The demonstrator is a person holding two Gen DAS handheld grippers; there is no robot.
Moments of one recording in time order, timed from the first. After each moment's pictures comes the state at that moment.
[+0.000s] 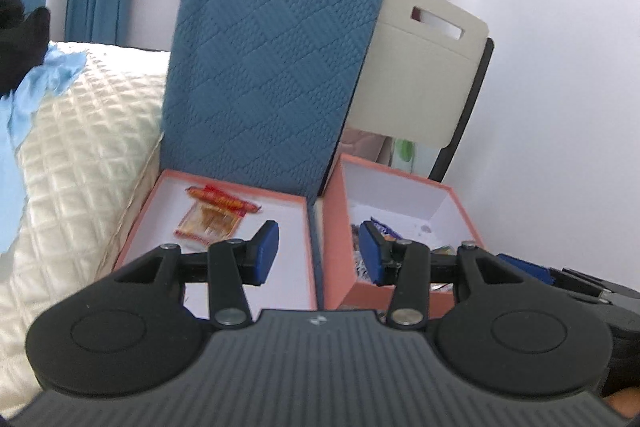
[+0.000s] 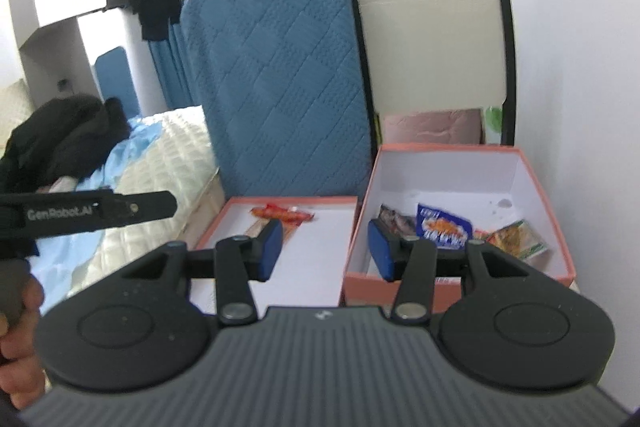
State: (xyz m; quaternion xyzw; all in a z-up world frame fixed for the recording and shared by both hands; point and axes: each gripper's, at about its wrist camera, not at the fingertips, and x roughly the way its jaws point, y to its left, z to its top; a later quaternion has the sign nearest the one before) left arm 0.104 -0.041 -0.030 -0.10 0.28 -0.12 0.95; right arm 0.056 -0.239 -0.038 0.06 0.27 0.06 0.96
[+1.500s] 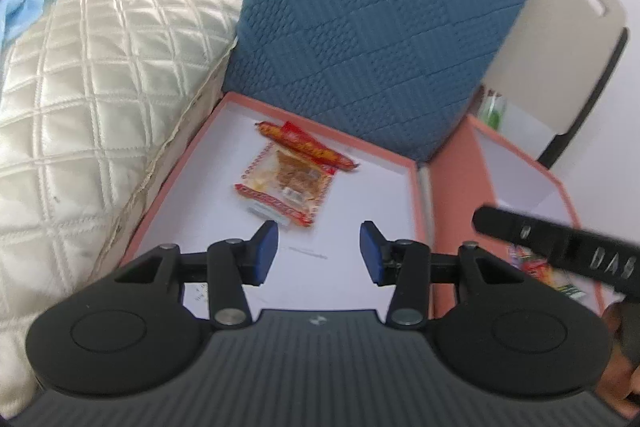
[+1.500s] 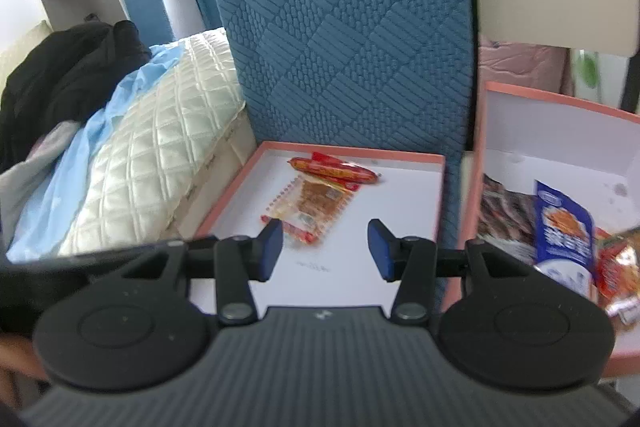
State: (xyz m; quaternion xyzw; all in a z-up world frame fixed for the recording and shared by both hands) left arm 0.263 0.037 -0.177 -0.15 0.38 -0.05 0.91; right arm 0.241 -0.169 -0.129 0.05 0.38 0.15 0.91
